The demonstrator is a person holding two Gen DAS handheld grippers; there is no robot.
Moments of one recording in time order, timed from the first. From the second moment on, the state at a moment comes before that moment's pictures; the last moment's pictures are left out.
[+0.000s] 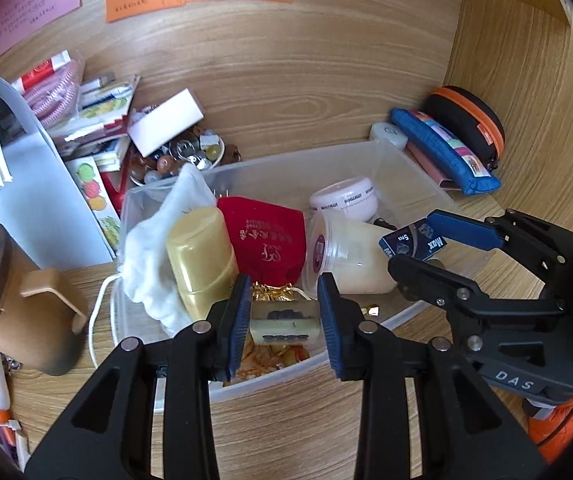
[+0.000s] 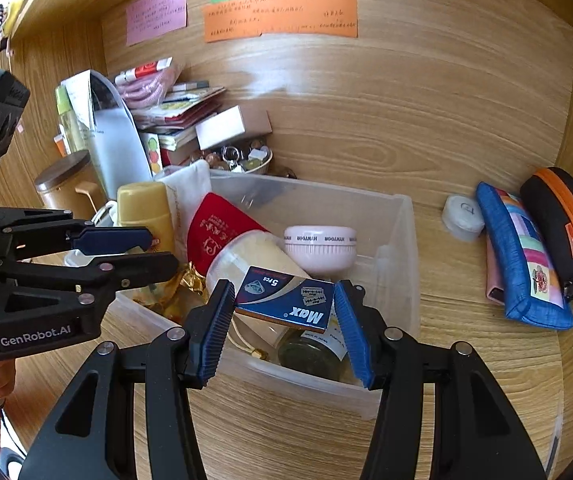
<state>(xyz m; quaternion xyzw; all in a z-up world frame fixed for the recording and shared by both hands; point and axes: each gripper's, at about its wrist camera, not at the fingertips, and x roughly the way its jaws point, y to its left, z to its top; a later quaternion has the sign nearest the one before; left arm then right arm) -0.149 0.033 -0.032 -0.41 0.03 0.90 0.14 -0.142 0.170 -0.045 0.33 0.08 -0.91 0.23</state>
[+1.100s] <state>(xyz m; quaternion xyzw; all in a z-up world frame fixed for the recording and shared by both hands) -0.145 0.035 -0.027 -0.40 0.01 0.90 0.14 -0.138 0.176 -0.043 0.32 0.08 -0.92 0.22</state>
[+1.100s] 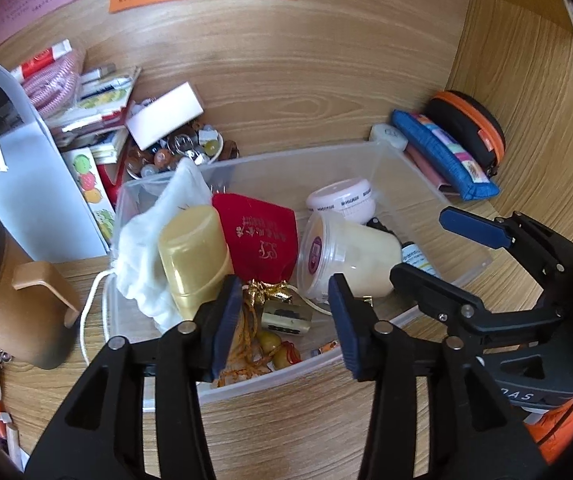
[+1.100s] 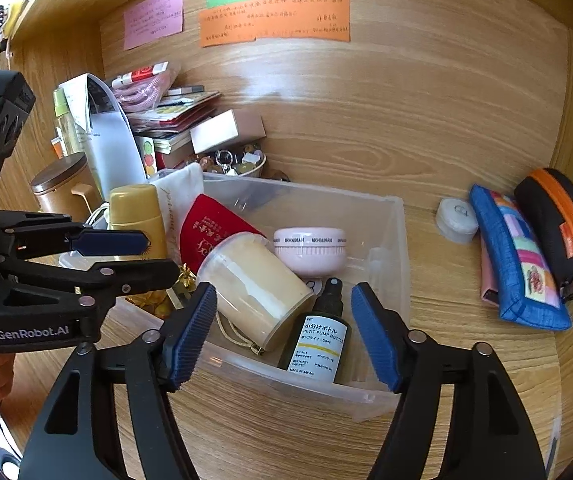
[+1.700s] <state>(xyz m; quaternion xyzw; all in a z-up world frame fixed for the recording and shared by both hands) -0.084 -0.005 0.006 -0.28 0.01 0.96 -0.01 -0.096 0.201 -0.001 0.26 0.01 -0.95 0.19</state>
